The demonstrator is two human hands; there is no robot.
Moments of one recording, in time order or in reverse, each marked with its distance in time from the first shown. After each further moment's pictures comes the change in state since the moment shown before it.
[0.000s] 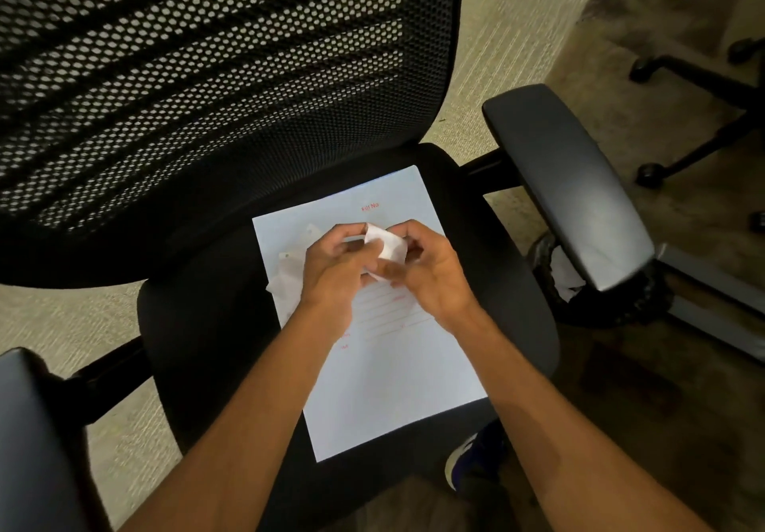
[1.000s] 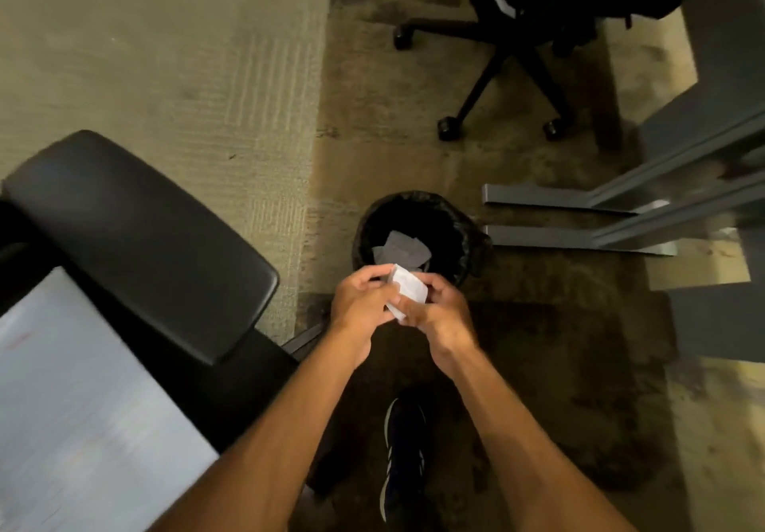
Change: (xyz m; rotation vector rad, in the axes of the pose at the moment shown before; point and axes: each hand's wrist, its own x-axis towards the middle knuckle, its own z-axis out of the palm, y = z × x) left_hand -0.014 -0.166 0.335 0.426 -0.455 -0.148; right_hand -0.081 0.176 -0.291 0.603 0.622 0.319
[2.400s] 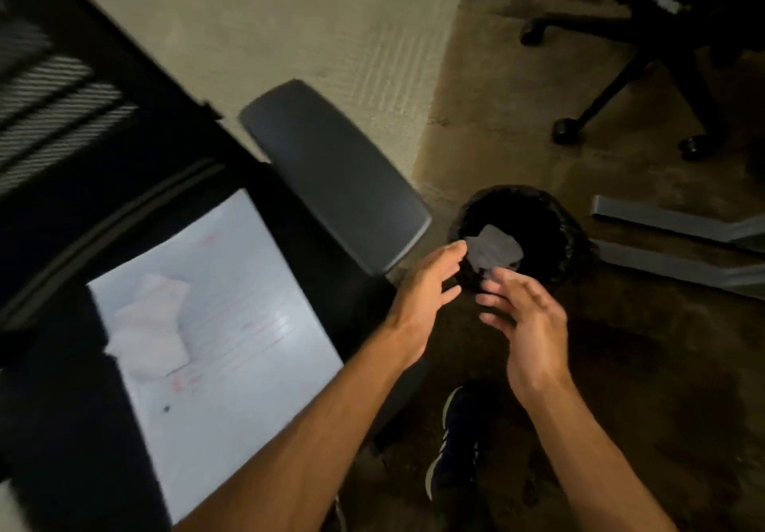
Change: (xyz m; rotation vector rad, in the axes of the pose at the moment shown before) left_hand -0.079 0.013 -0.056 -0.196 -0.099 0.114; right_hand -0.076 -0.003 0.032 0.050 0.021 -0.096
